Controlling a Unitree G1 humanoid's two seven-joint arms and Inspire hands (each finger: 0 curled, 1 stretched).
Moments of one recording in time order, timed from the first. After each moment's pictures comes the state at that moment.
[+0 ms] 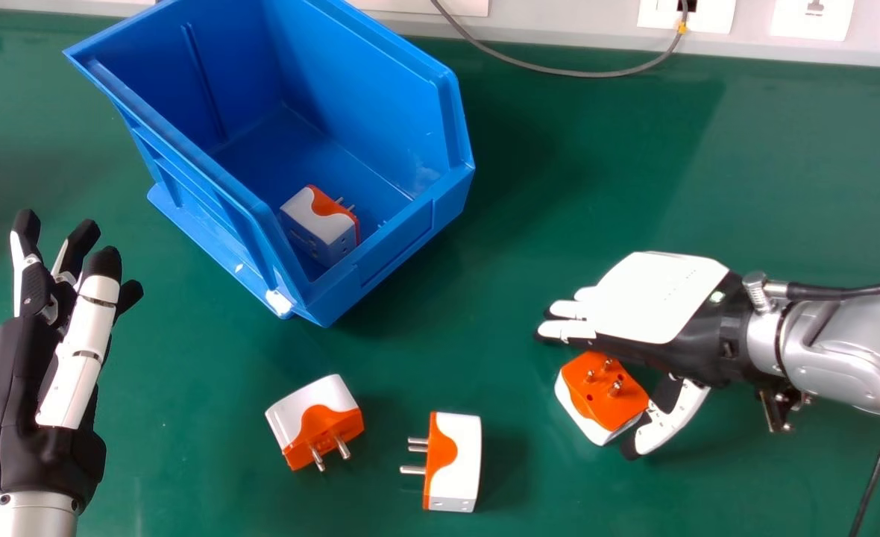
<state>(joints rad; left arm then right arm) 0.33 0.14 0.34 -0.21 -0.29 -0.10 -0.18 -0.49 -0.75 0.47 0.32 -0.95 -0.58 0.41</state>
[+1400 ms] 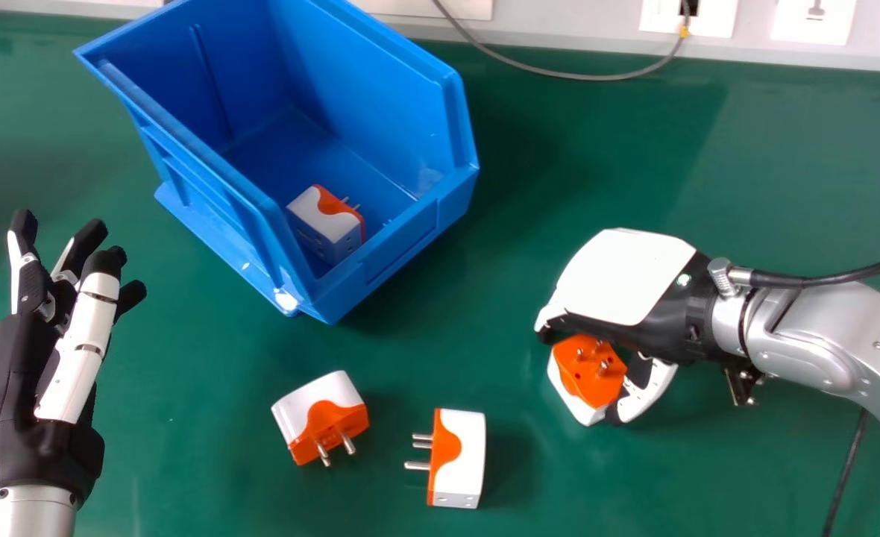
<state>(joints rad) 0.32 0.14 0.36 -0.20 -0.29 -0.09 -0.18 -0.57 -0.72 0.56 0.39 -0.99 -0.54 0.28</state>
